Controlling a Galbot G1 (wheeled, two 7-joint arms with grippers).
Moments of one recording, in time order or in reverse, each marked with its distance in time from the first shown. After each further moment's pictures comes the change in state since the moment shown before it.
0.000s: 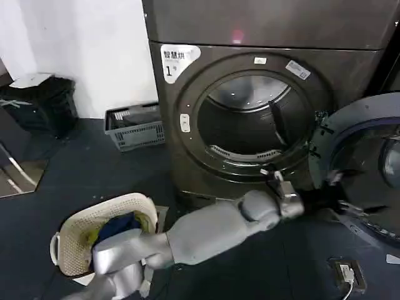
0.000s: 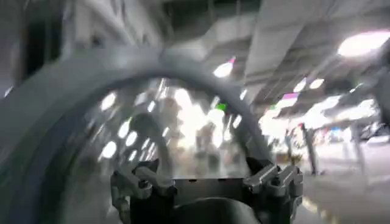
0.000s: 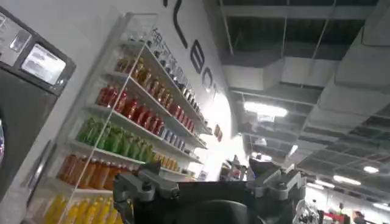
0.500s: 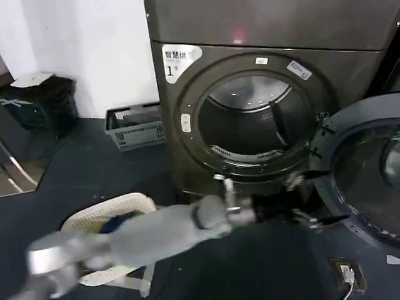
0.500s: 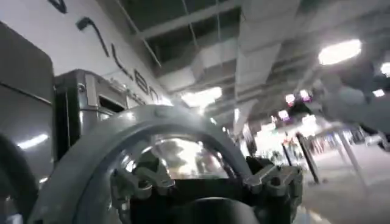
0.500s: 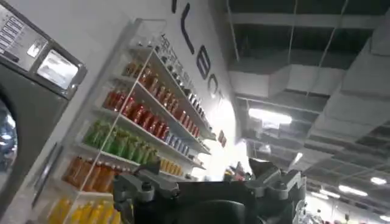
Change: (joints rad) left arm -0.020 0.460 0.080 -0.355 0.055 -0.135 -0.041; right arm 0.020 -0.004 0.002 0.025 -0.071 0.006 -0.010
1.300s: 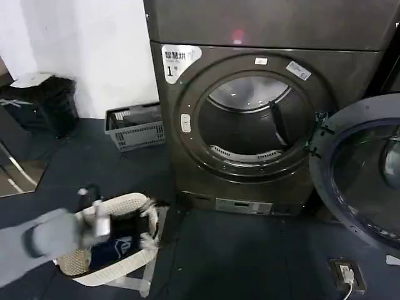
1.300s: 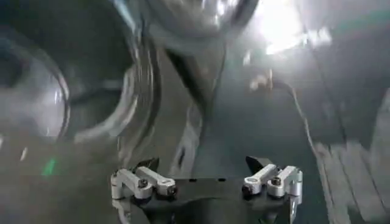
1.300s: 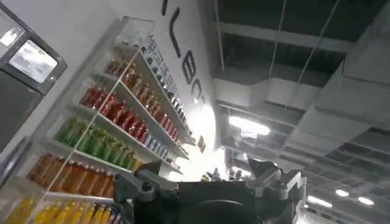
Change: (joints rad) left arm 0.050 1.015 -0.026 -0.406 0.264 0.498 0.101; right arm 0.082 -0.013 -0.003 0.014 -0.125 -0.020 0.009
